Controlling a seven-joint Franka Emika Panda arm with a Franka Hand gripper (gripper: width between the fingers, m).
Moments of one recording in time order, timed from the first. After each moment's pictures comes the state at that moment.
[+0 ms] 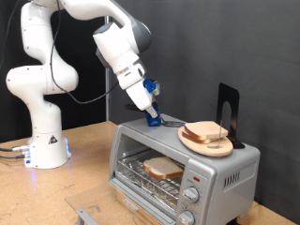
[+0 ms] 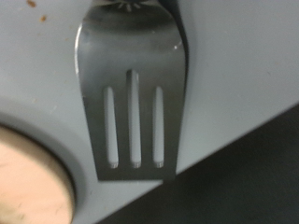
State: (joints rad) arm -0.17 -0.50 0.56 -2.67 1.08 2.54 -0.51
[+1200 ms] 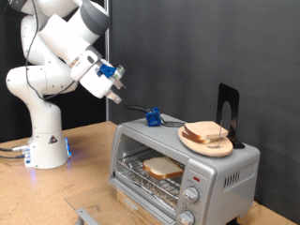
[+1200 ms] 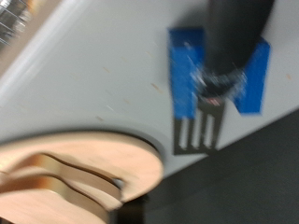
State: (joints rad) arm -0.21 -0.80 0.22 -2.86 1.16 2.31 -0.75
